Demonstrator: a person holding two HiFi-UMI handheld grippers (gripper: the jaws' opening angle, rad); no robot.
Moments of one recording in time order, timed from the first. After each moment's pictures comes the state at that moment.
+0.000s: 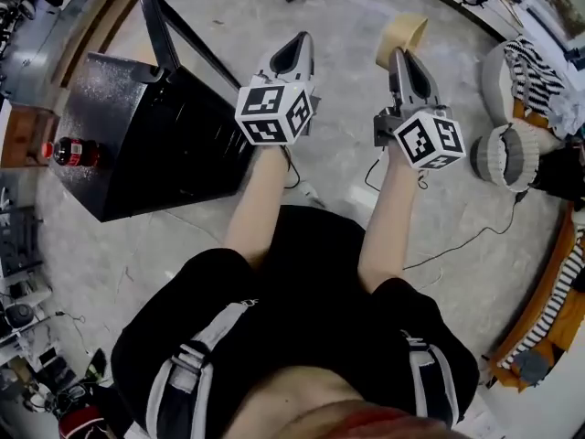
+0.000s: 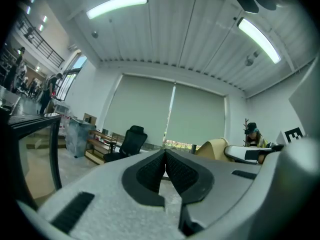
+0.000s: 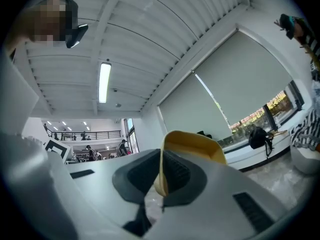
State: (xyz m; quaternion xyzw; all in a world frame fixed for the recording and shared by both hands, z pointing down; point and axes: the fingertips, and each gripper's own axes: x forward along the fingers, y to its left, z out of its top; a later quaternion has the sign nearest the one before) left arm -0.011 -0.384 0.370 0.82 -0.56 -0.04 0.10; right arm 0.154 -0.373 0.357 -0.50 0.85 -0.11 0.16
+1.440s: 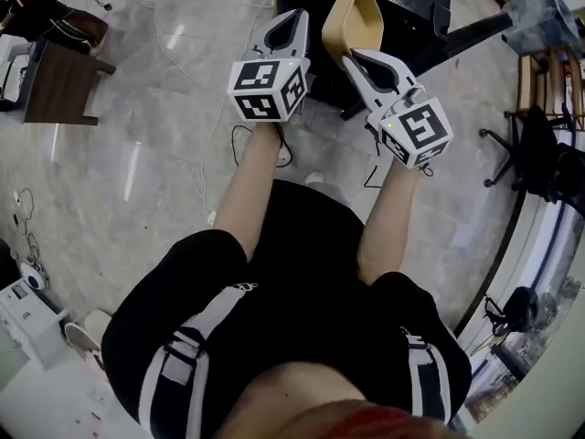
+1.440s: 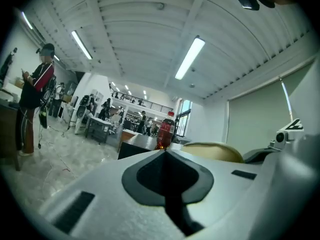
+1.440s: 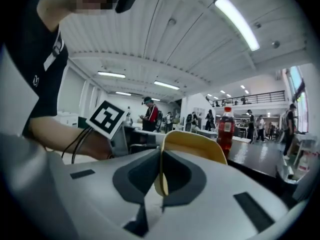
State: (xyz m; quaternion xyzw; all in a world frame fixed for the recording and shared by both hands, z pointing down) left arm -0.327 -0.043 0.367 0.27 -0.96 -0.11 0.05; right arm -0.243 -0.105 0.365 0.40 0.91 0.09 -0.05
